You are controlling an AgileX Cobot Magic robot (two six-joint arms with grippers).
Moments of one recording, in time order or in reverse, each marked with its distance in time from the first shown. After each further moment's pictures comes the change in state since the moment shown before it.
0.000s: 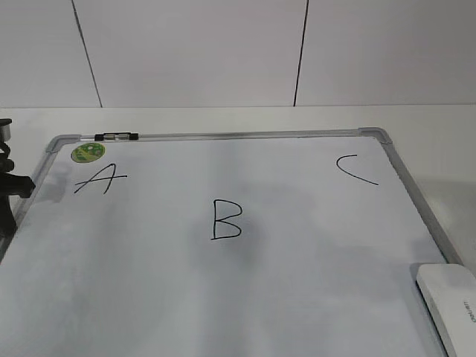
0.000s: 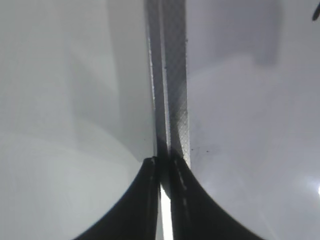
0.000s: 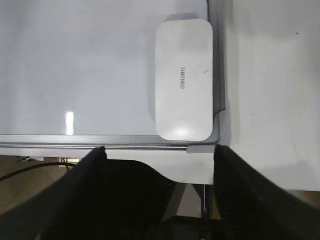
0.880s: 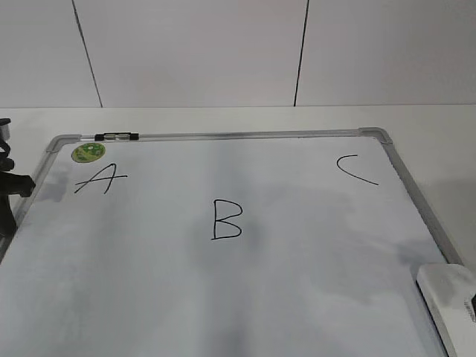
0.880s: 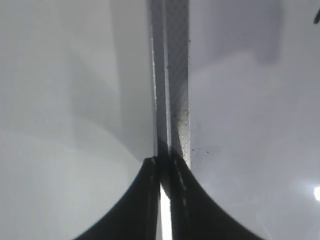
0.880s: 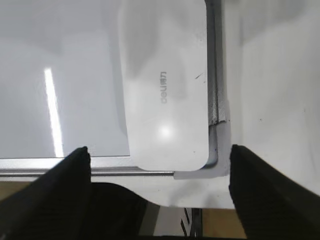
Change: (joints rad) left arm 0.000 0.000 0.000 -0.024 0.001 0.000; right arm 0.000 0.347 0.078 -0.018 -0.191 0.006
